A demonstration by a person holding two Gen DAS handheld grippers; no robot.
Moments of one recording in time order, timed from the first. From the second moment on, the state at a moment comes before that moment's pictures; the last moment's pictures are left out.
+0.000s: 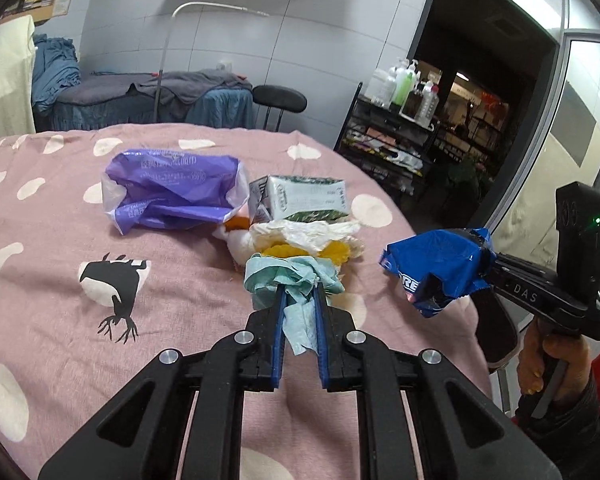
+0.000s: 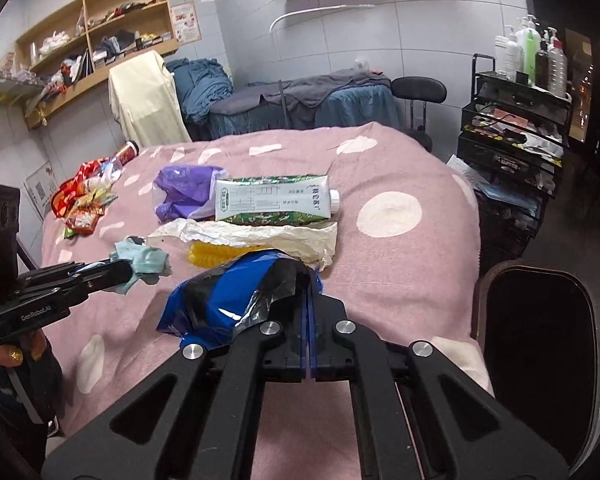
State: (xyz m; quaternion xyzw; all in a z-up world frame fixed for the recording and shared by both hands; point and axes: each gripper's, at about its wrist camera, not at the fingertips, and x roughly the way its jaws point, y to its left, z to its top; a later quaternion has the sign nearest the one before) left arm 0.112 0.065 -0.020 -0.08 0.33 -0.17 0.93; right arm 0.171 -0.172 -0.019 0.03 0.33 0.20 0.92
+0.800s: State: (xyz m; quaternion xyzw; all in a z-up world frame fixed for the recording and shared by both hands) left arm 0.116 -0.078 -0.001 -0.04 0.30 -0.32 0.90; right arm 0.131 -0.344 -0.024 0.11 0.32 -0.01 0.94
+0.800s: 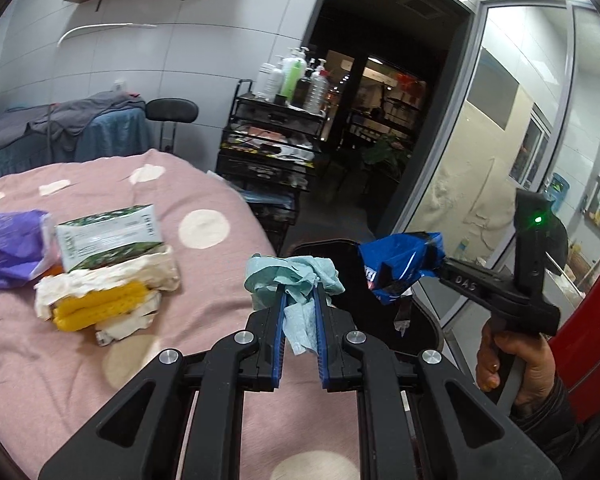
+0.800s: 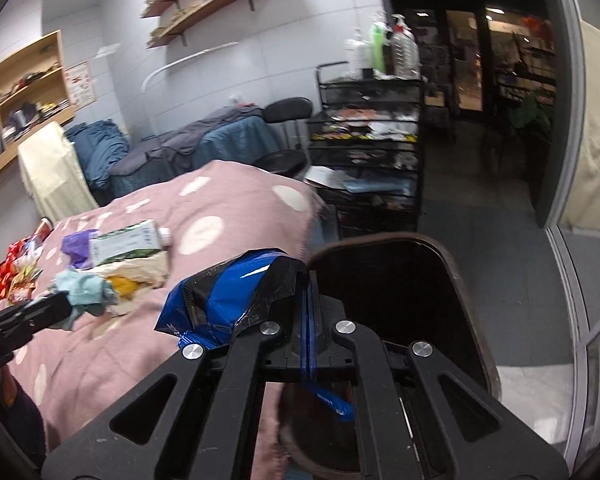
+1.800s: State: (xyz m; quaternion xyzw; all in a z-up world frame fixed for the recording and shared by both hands) left arm 0.133 -0.150 -0.021 0.00 0.34 -0.37 0.86; right arm 0.158 -0.375 -0.149 0.03 0.47 -0.13 0.87
